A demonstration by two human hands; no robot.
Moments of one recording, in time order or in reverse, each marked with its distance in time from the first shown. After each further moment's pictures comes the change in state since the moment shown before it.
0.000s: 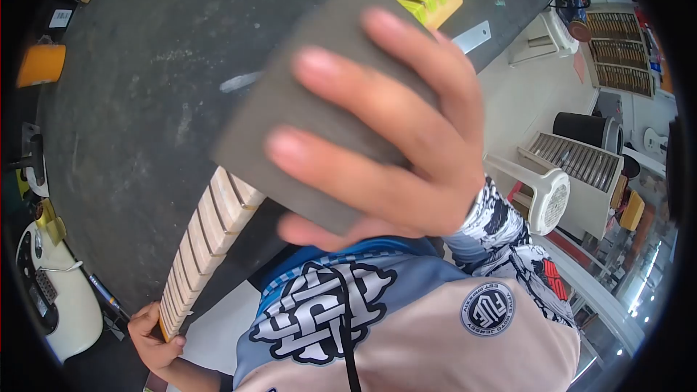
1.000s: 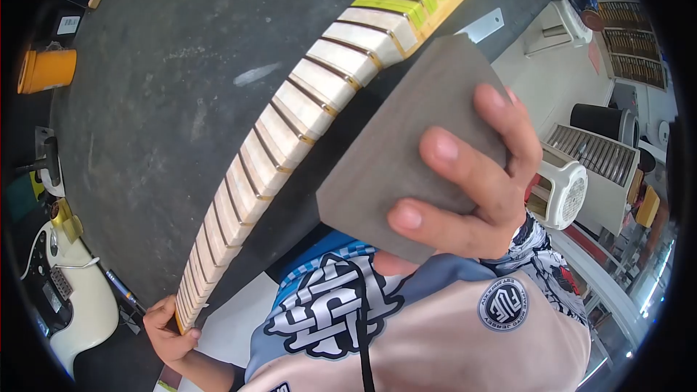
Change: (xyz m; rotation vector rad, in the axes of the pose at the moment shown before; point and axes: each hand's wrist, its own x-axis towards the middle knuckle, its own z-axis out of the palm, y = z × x) left_hand -0.002 -0.007 0.004 -0.042 0.051 0.025; right_hand -0.039 -0.004 -0.029 -0.085 0.027 -0.098
